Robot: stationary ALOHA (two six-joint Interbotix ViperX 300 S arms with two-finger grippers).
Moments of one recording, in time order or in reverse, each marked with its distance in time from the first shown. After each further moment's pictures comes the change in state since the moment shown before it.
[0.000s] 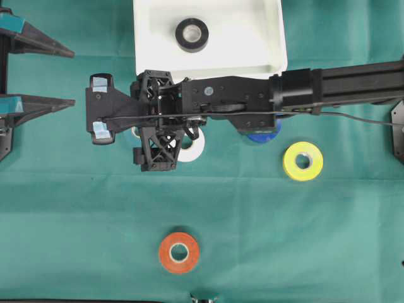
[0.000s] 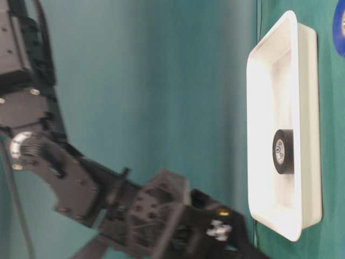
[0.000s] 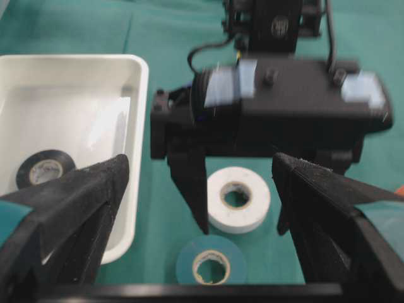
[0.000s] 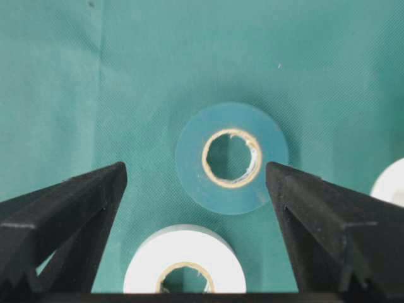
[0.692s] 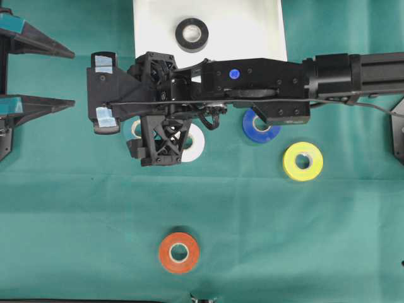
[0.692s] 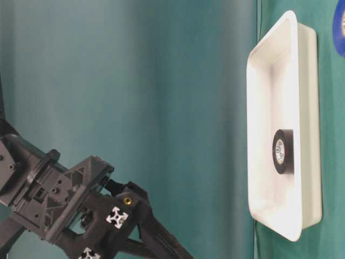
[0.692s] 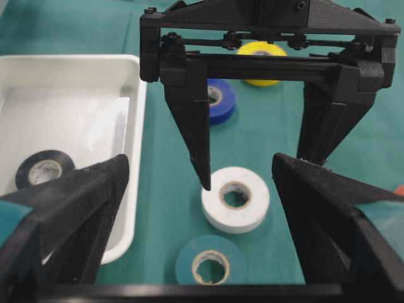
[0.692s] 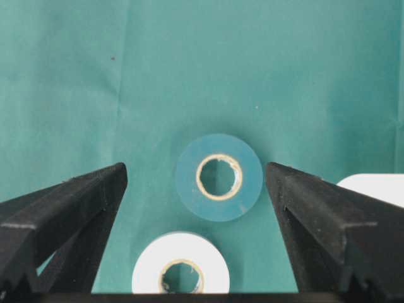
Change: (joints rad) left arm 0.000 0.000 0.000 0.000 -0.002 0.000; right arm 0.002 -0.132 -0.011 0.000 0.020 -0.021
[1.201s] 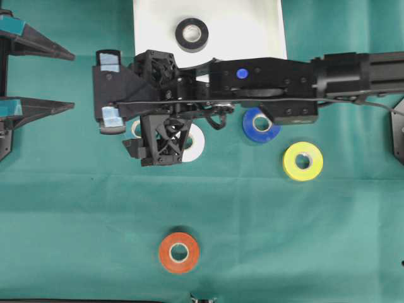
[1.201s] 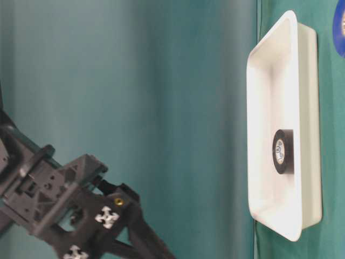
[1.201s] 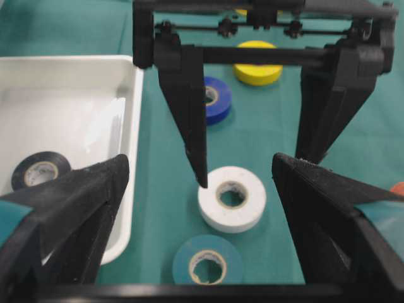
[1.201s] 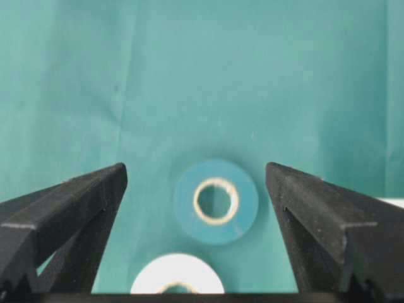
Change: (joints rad) left arm -0.011 0.000 0.000 0.000 0.002 0.000; right arm 0.000 -0.020 0.028 -0.002 -0.061 -0.012
